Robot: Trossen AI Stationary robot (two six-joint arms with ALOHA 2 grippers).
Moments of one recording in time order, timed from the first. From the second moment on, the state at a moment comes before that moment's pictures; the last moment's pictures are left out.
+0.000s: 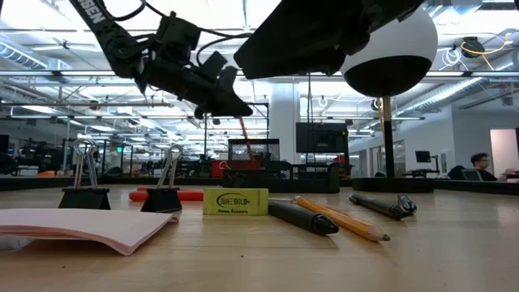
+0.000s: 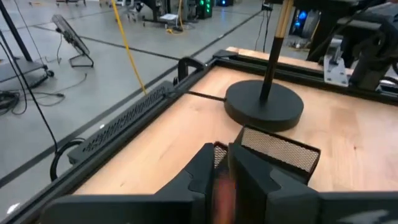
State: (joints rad) left arm 0.36 1.60 0.72 0.63 -0.05 -0.05; right arm 0.51 1.85 1.08 0.19 0.58 0.29
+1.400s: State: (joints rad) left arm 0.17 1.35 0.72 0.25 0.08 -0.25; right arm 0.51 1.74 0.89 0.19 0.50 0.40
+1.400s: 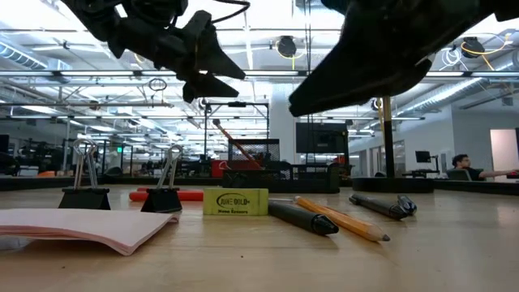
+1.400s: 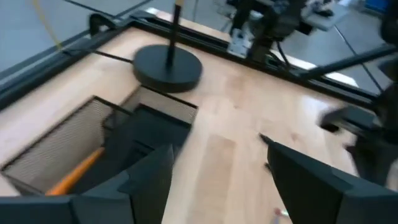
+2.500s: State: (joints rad) left arm -0.04 1.35 0.72 0.35 -0.01 -0.22; right arm 0.50 1.43 0.47 0.19 0.50 0.43
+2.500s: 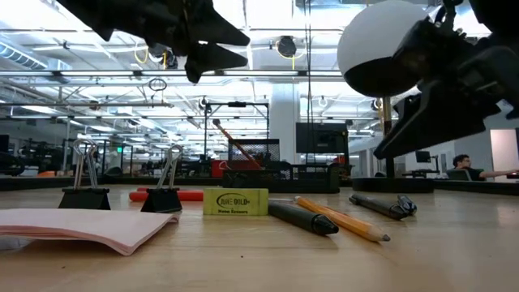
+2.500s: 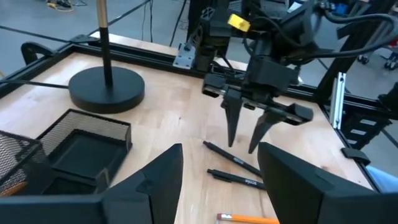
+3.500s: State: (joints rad) left arm -0.27 1.35 0.72 0.17 -0.11 -0.53; right arm 0.51 1.43 0.47 0.32 0.50 0.46
